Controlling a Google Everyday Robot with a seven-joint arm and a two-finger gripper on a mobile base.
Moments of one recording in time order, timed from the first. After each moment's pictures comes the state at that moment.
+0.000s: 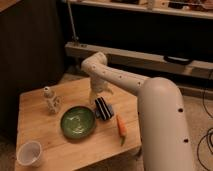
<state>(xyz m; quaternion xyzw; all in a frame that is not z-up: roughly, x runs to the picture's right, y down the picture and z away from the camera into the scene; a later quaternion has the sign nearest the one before) -0.022 0.053 0.870 -0.23 -0.30 -0.80 0.47</state>
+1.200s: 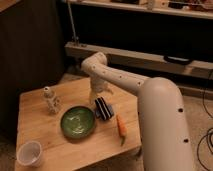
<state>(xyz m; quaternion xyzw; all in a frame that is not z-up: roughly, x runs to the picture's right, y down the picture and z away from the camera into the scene) -0.022 0.053 0.870 -0.23 -0.30 -0.80 0.47</state>
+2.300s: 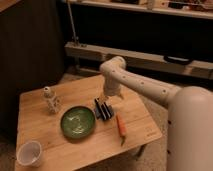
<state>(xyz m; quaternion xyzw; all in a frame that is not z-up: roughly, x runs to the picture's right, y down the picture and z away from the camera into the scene) 0.064 0.076 0.844 -0.17 -0.28 -0.74 0.58</state>
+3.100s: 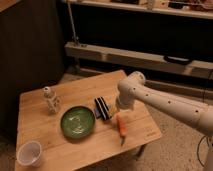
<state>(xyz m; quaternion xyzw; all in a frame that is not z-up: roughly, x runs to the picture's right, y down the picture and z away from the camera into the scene) 0.087 0.138 0.833 -0.14 -0.27 -0.77 0.57</state>
